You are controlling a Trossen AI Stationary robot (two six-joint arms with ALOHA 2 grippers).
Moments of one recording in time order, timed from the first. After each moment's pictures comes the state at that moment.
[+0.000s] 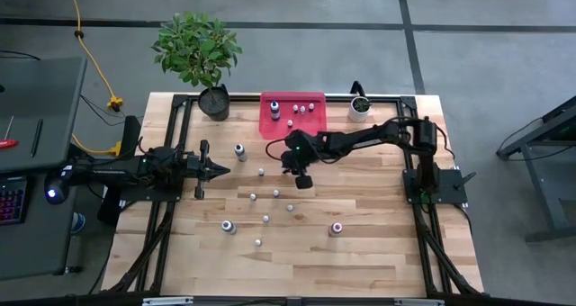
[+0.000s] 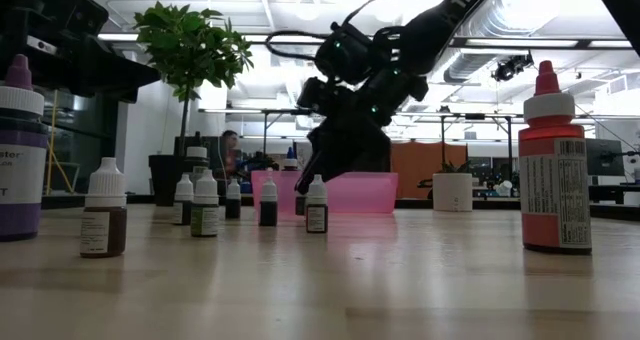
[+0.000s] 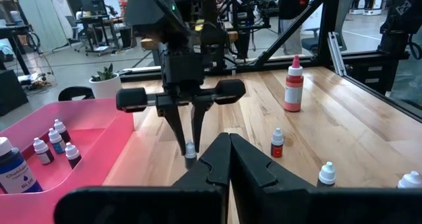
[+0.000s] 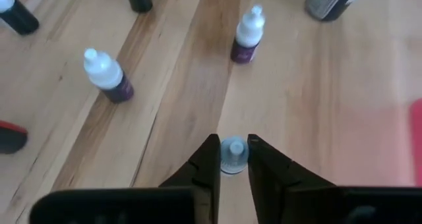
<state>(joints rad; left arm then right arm) 0.01 0.08 0.03 0.00 0.01 0.10 -0.18 1.97 1.20 -0.05 -0.23 -0.37</state>
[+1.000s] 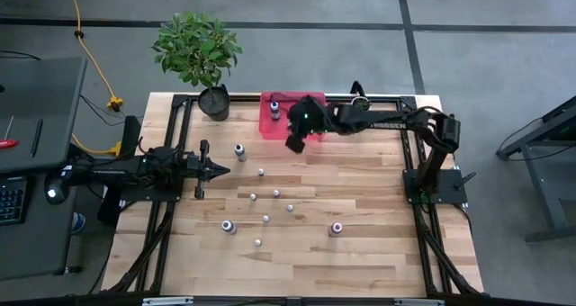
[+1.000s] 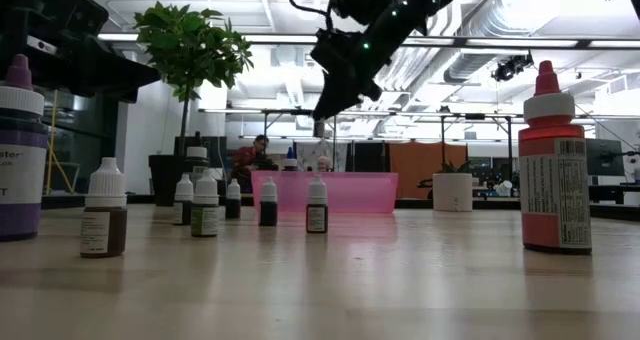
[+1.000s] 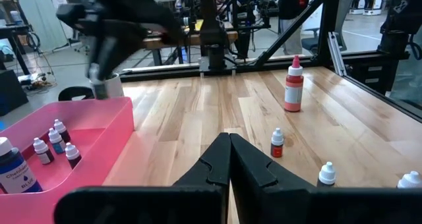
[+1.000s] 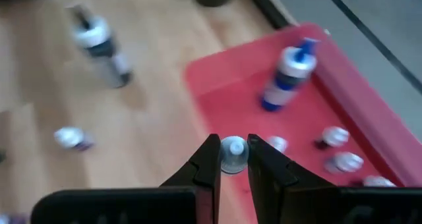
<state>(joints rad) 0.01 0.08 0.03 0.00 0.01 0.10 -0.30 1.79 1.39 -0.34 0.13 0.09</state>
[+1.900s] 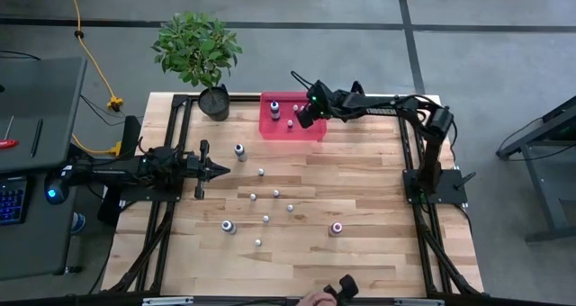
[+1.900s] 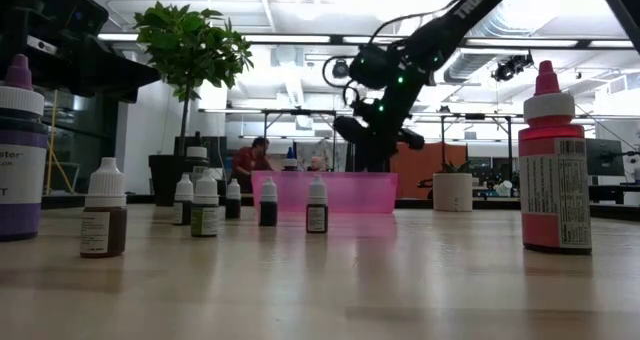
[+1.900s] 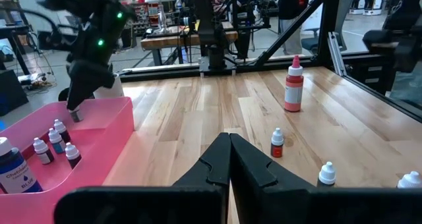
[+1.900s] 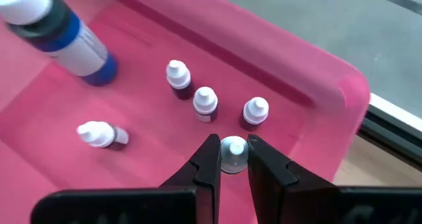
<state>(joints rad) 0.01 0.08 0.03 0.00 0.01 0.10 -0.54 1.89 1.27 -0.27 0.24 0.39</state>
